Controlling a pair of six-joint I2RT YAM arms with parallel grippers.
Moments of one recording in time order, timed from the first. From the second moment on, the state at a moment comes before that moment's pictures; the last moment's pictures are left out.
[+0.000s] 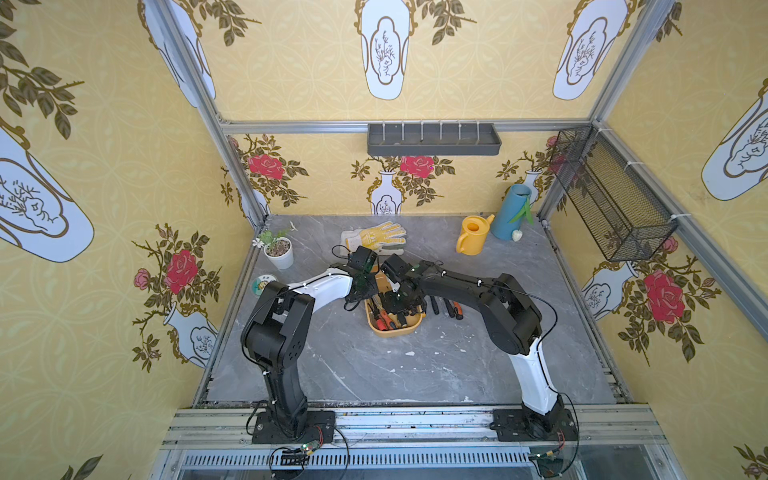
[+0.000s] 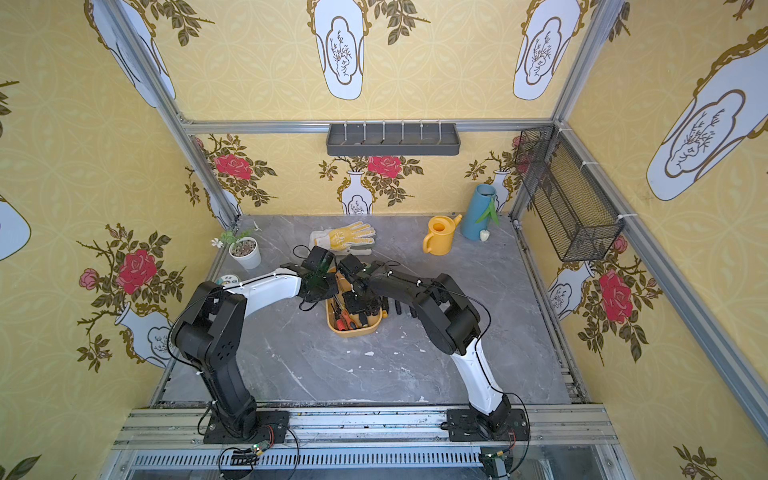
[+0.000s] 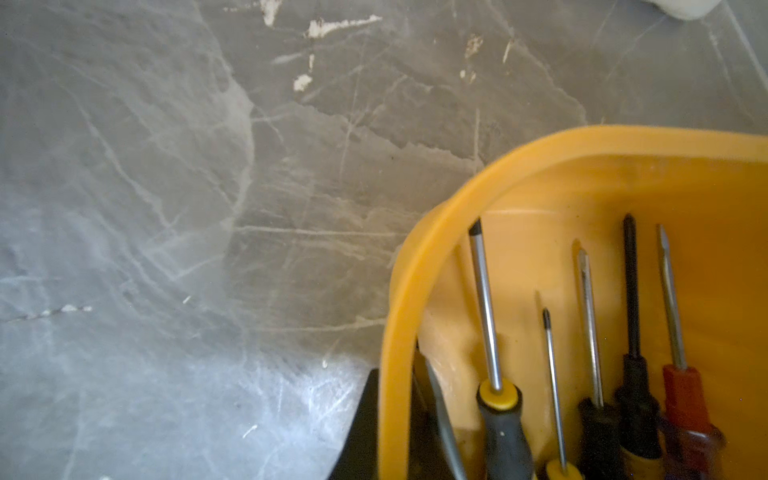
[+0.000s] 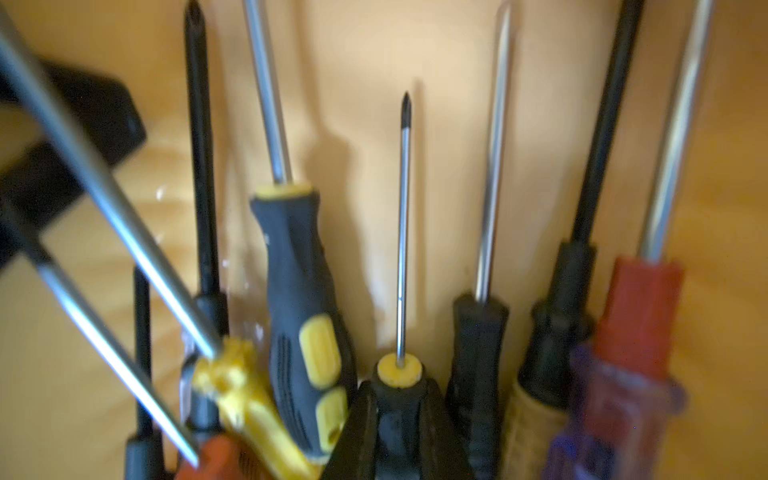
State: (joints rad) left arm -0.46 1.84 1.14 -0.48 -0.08 -0.66; right arm 0.76 2.14 1.60 -0.74 -0.09 0.47
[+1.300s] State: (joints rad) left arm -0.46 1.85 1.15 -0.46 -0.08 -0.67; right arm 0.67 1.71 1.26 -0.47 0.05 0.47
